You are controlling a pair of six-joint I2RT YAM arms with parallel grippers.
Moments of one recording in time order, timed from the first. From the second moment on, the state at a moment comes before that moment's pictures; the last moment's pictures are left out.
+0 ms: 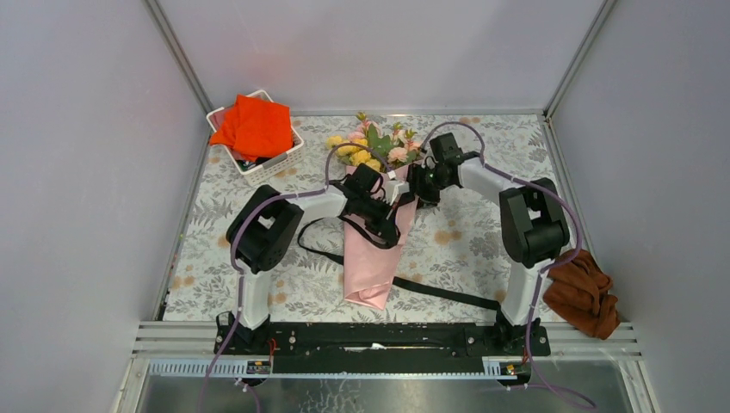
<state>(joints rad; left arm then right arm) -0.60 1.99 1.24 -0.24 0.79 -0.10 0.35 1.94 1.28 -0.43 -0.51 0.53</state>
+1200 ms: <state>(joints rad) -0.60 2.05 1.24 -0.22 0.76 -0.10 0.81 1.41 0.64 -0.35 -0.37 -0.69</state>
